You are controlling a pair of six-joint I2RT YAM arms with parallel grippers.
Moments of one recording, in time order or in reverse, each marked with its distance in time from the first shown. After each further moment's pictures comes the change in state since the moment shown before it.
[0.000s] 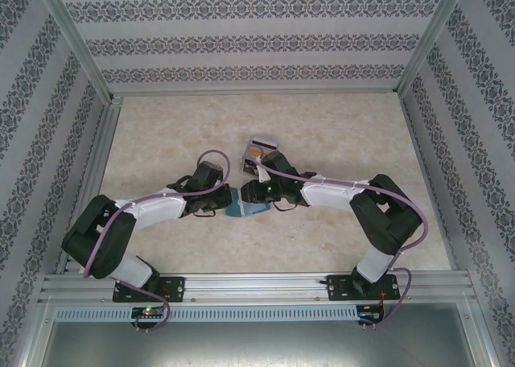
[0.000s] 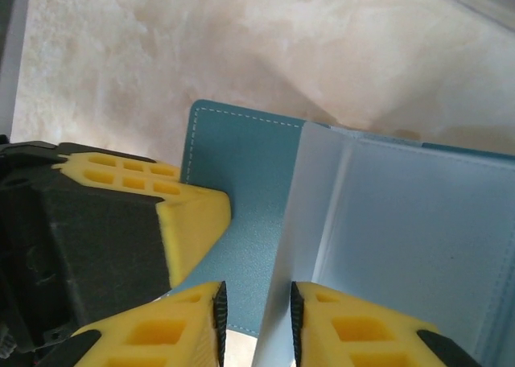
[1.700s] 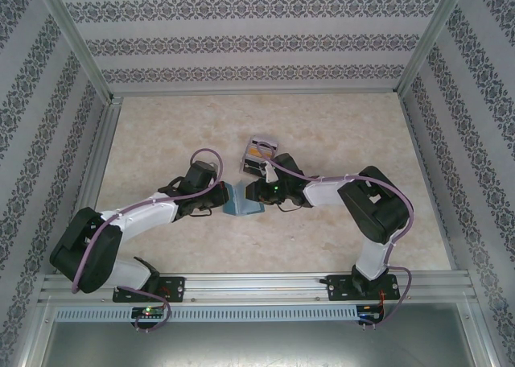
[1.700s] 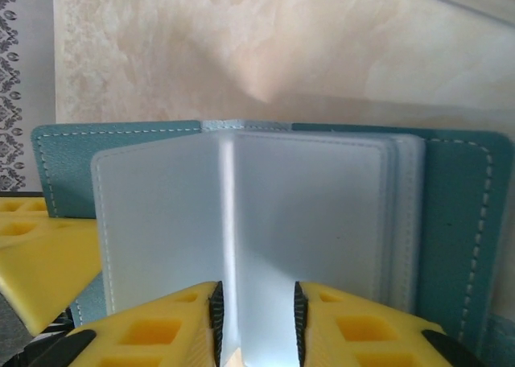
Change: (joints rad) left arm 0.020 -0.114 -0.035 -0.013 -0.012 -0.005; right arm -0.086 0.096 -0.091 0.234 -0.143 0.145
